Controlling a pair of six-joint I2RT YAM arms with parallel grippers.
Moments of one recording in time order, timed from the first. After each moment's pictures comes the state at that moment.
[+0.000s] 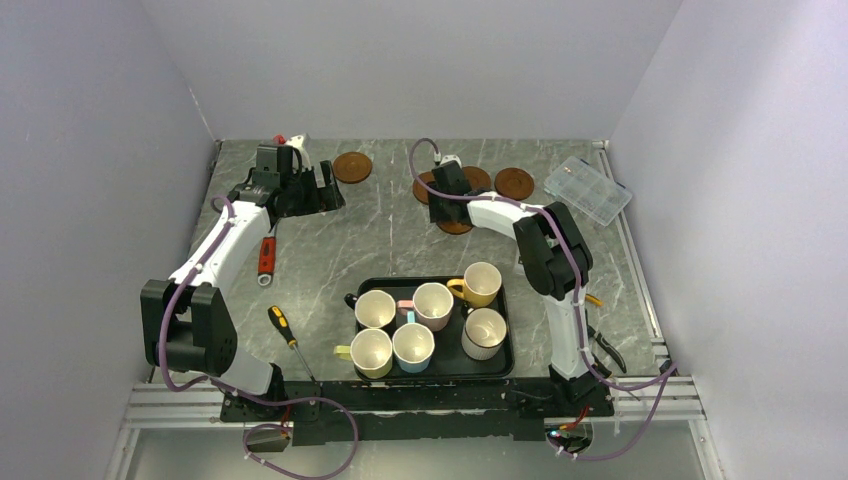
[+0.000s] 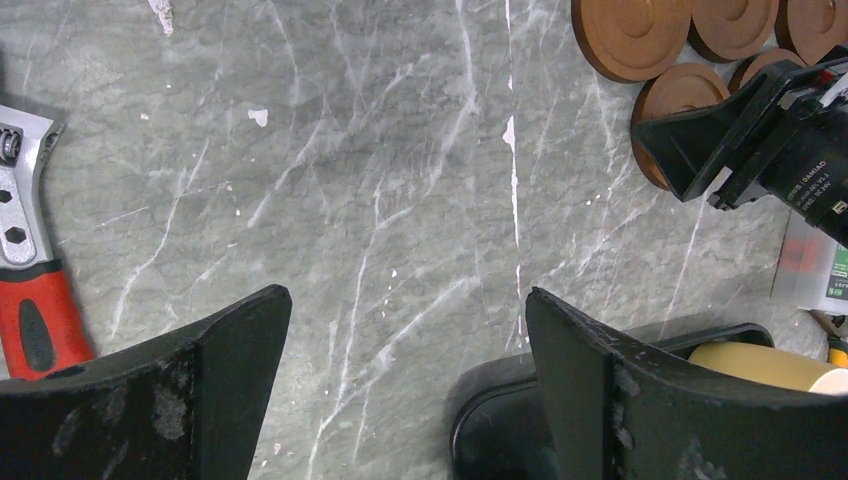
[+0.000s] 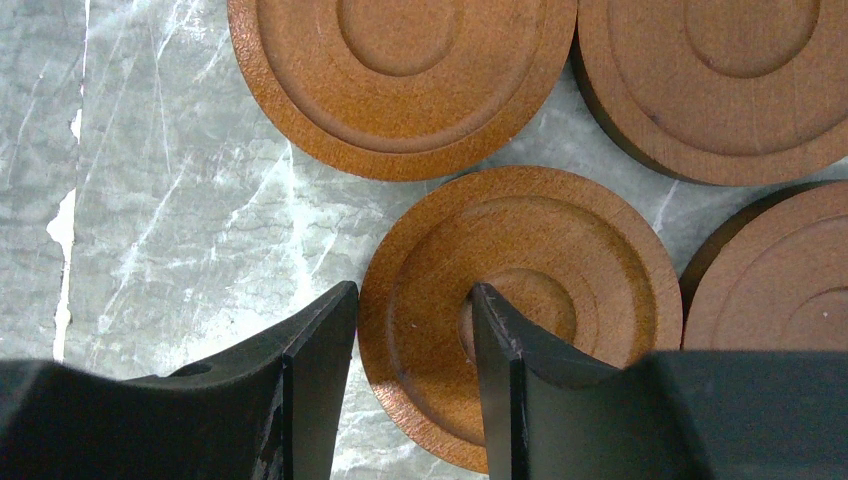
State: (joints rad) left arm -0.14 1.49 1.22 -0.45 0.18 -0.30; right arm 0.52 2.15 1.49 -0.16 0.18 0.27
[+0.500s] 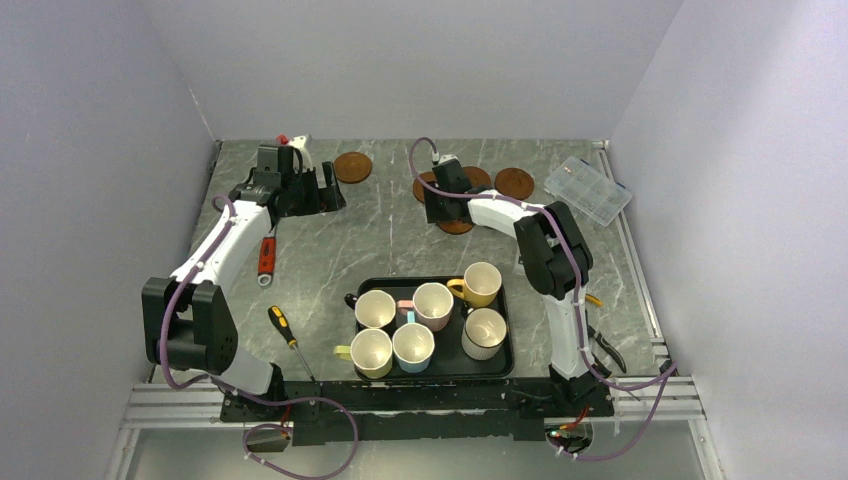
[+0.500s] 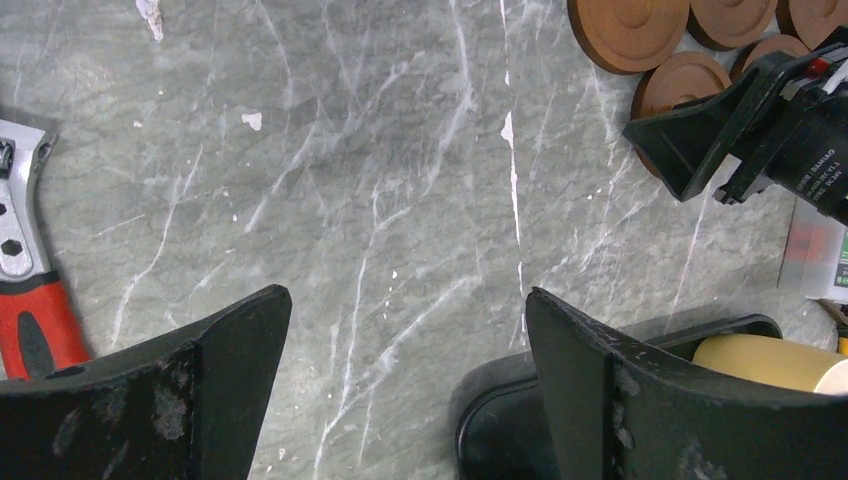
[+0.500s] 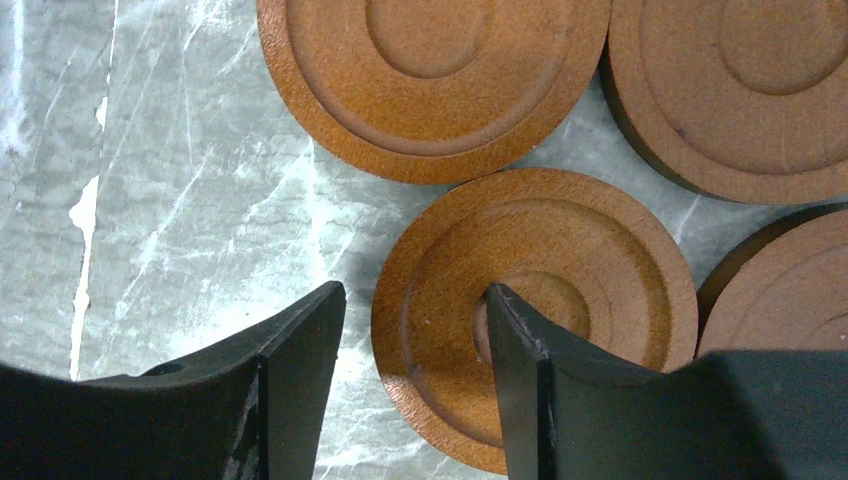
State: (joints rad) left arm -0.14 1.50 1.22 -0.45 0.19 -0.28; right arm 0.51 2.15 1.51 -0.18 0.13 0.25
